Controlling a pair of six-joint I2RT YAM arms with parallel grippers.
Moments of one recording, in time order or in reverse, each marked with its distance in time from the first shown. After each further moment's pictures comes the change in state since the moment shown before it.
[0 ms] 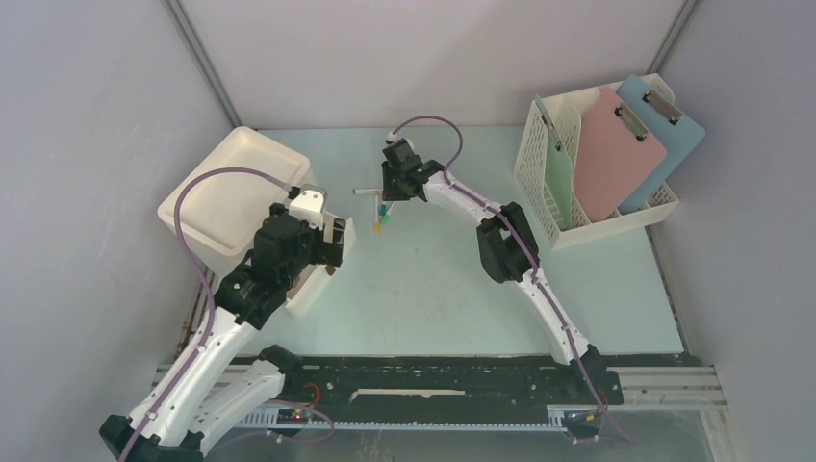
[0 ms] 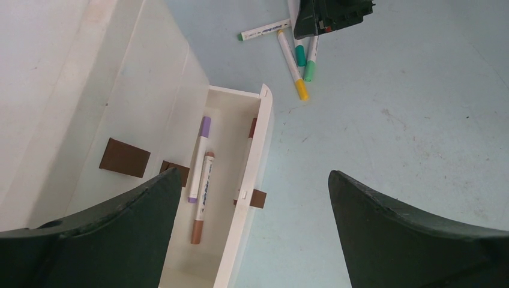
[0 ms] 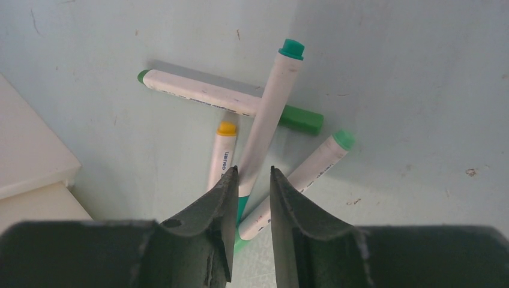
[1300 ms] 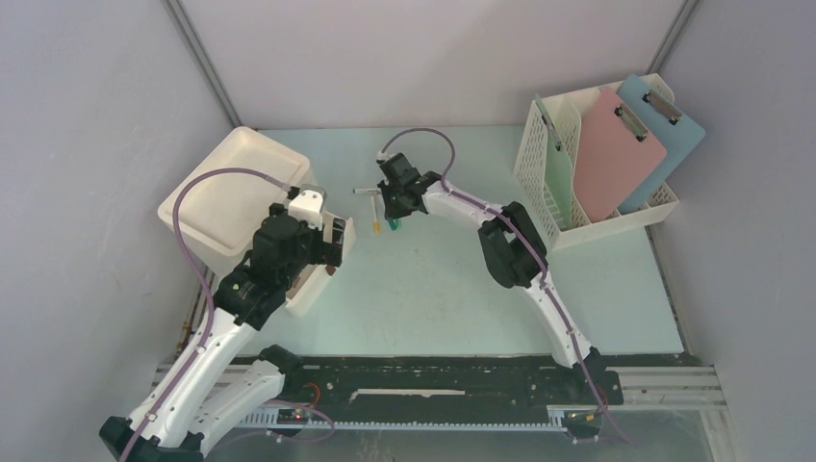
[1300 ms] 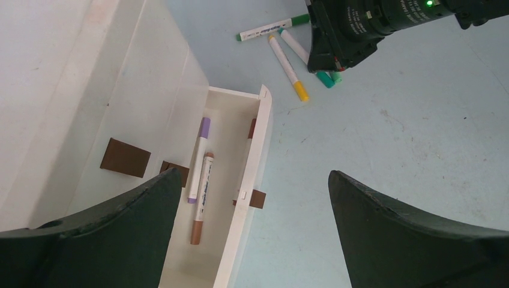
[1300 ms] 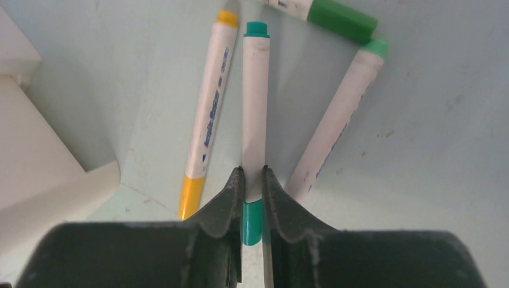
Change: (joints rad) left arm 0.004 -0.006 0.000 0.000 0.007 0.000; right arm 0.047 -0.122 -0.234 0.034 -0.027 -0.162
